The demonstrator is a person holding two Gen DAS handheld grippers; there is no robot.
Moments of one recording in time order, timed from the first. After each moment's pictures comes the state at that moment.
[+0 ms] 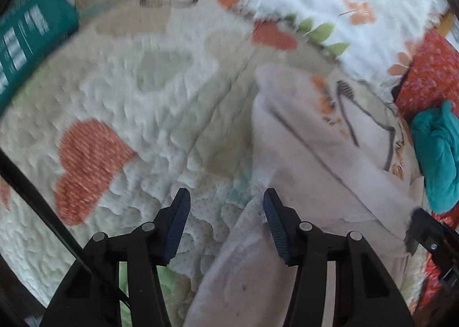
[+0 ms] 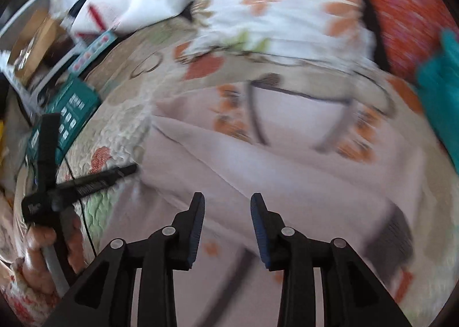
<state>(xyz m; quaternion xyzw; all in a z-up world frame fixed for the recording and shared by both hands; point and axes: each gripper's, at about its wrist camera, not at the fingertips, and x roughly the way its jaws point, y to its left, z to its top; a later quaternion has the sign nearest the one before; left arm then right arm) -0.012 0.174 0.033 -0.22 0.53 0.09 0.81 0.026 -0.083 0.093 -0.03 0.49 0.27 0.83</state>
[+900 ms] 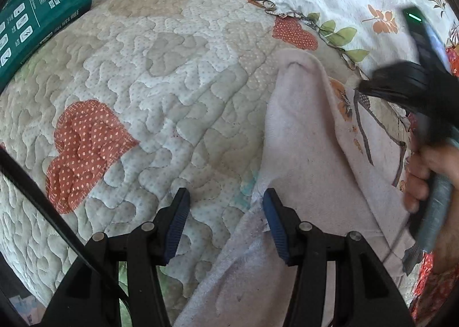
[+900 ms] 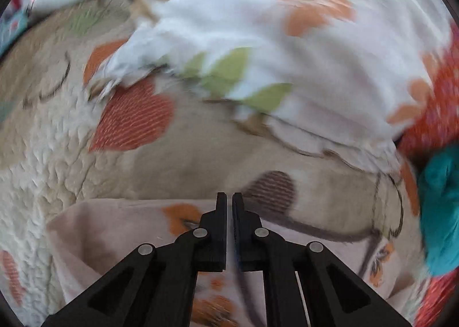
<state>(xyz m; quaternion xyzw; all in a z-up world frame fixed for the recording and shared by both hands) -0.011 0.175 0.024 -0.24 0.53 0.12 0.80 0.213 0.029 0.053 -0.14 0.50 0.11 0.85</state>
